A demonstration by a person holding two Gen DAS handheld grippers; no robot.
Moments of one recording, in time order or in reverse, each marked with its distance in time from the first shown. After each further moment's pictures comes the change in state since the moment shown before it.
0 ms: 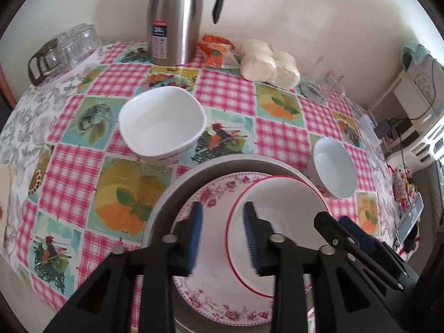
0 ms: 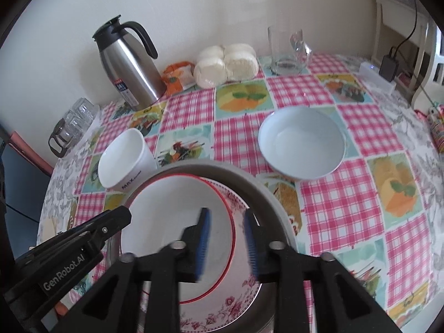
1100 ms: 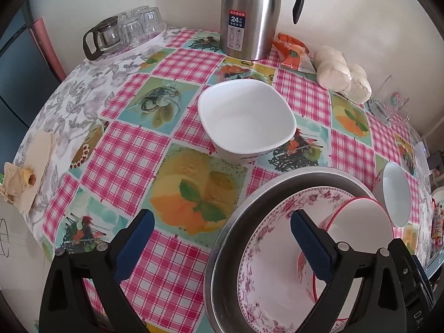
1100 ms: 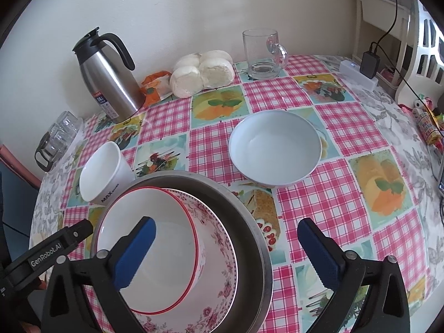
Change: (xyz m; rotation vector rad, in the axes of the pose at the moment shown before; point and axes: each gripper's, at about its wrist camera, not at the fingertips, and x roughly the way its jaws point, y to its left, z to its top) left arm 0.015 0.047 0.000 -0.165 0.012 0.249; right arm 0.006 -0.018 0.002 0.044 -0.044 -0.050
